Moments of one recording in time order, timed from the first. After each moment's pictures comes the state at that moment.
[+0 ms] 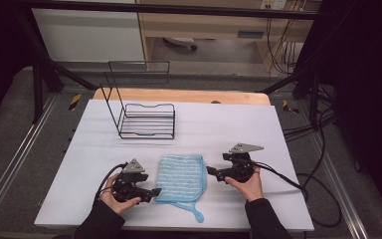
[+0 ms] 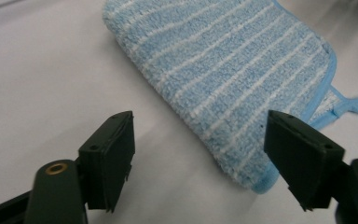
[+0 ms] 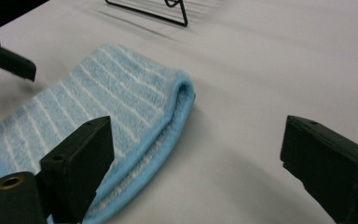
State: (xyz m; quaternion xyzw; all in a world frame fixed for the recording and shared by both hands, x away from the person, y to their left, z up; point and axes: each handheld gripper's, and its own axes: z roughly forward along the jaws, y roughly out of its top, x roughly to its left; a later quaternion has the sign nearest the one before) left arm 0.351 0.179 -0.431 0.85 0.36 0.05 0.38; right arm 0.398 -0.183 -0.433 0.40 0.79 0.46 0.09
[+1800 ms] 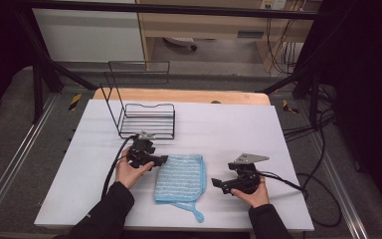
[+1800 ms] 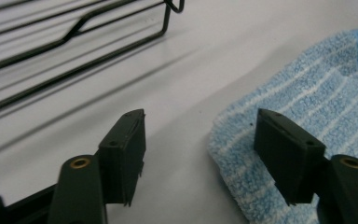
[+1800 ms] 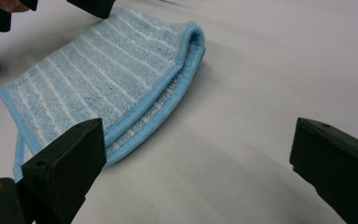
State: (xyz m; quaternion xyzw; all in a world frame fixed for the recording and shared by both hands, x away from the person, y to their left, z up) left arm 0.441 0.151 -0.432 0.82 0.43 0.09 0.36; right arm 0.374 -0.195 -0.445 0.39 0.80 0.45 0.08
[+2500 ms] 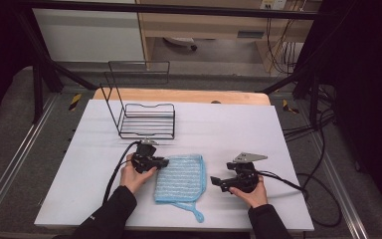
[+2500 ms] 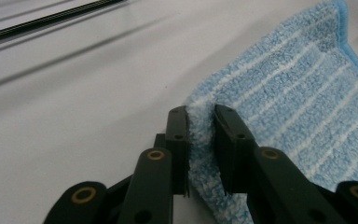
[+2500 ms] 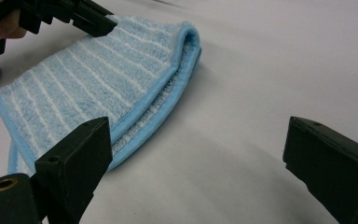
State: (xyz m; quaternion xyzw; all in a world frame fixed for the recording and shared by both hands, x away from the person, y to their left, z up) left arm 0.433 0.144 -0.444 0.83 0.43 0.05 0.36; right arm 0.378 -0.193 -0.446 0.40 0.79 0.45 0.07
